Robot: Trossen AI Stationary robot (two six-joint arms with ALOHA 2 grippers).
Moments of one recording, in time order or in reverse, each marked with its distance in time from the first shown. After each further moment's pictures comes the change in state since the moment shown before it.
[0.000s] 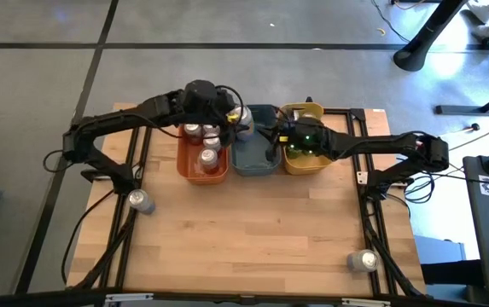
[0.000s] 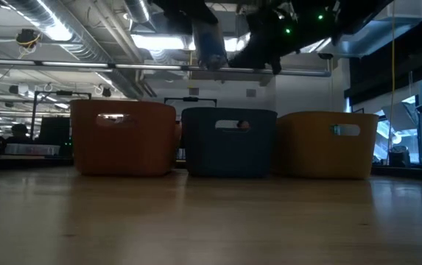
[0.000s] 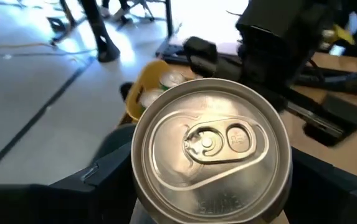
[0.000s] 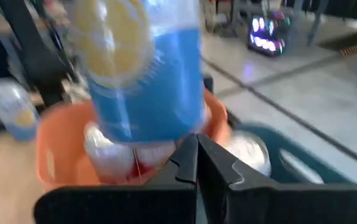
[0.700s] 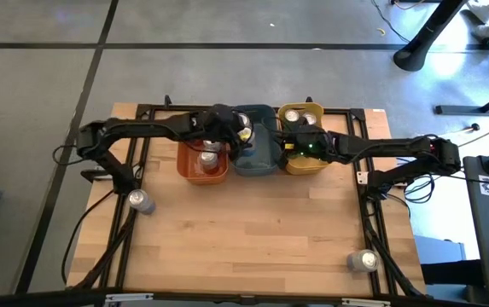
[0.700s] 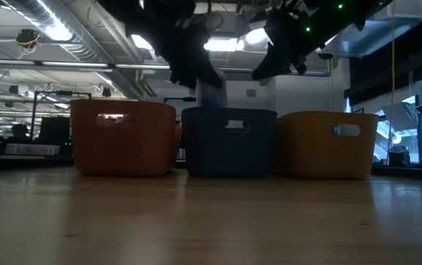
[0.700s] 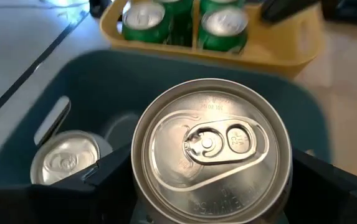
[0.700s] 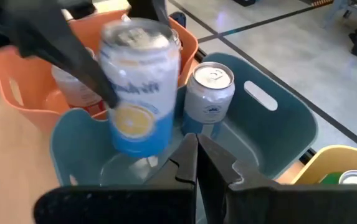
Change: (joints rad) left arm 0.008 0.131 -0.287 0.268 -0.010 -0.027; right arm 0.061 -0.110 0.000 -0.370 0.161 0.048
